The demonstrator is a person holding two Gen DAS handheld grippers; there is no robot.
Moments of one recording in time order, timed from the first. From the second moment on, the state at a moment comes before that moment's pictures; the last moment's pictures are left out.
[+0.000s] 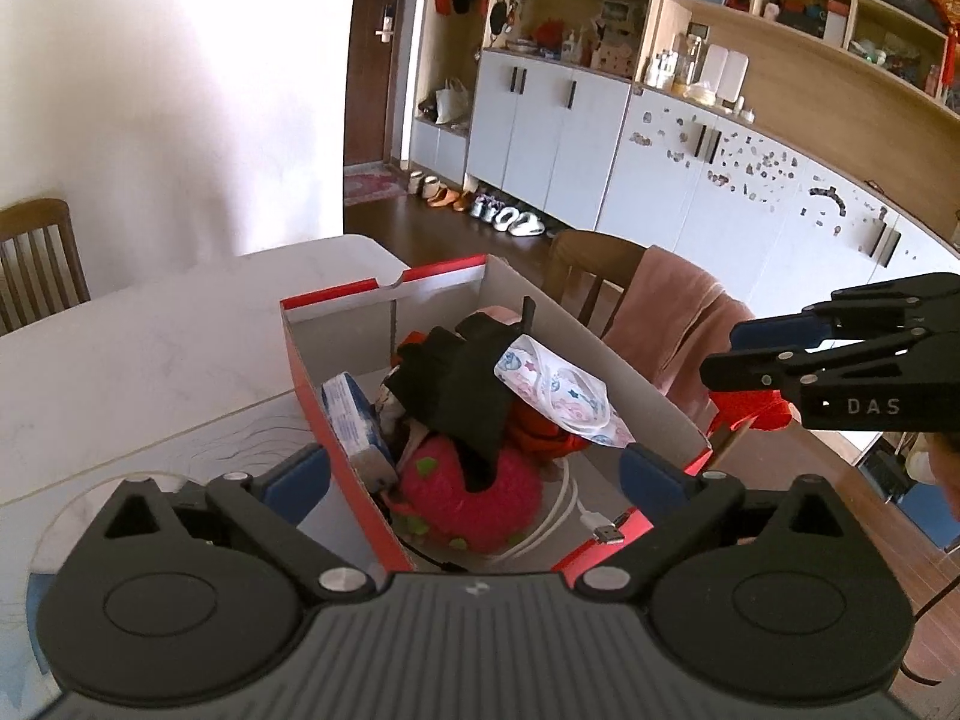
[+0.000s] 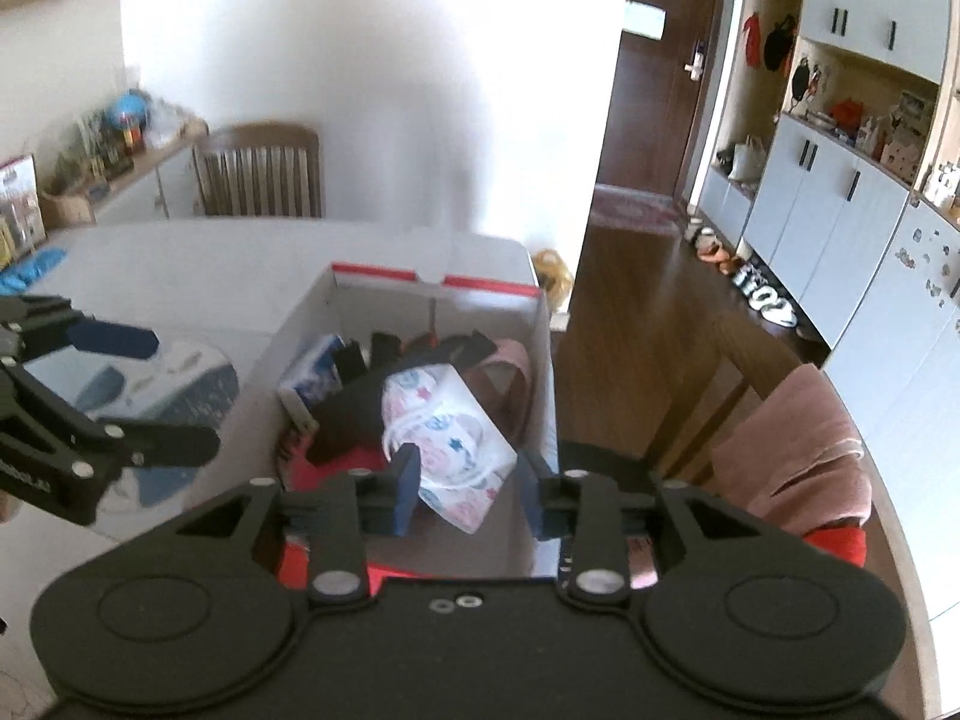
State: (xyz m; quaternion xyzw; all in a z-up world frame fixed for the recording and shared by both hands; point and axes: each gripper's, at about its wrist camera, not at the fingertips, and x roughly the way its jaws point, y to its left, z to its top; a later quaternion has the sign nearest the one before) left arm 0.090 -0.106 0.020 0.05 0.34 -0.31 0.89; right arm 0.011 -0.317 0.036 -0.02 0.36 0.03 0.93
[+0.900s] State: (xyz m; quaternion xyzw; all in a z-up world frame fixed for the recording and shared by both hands) left arm 0.054 -0.080 0.020 0.02 0.30 -0.32 0.90; right arm -0.038 -0.303 0.043 0.04 0.28 0.03 0.96
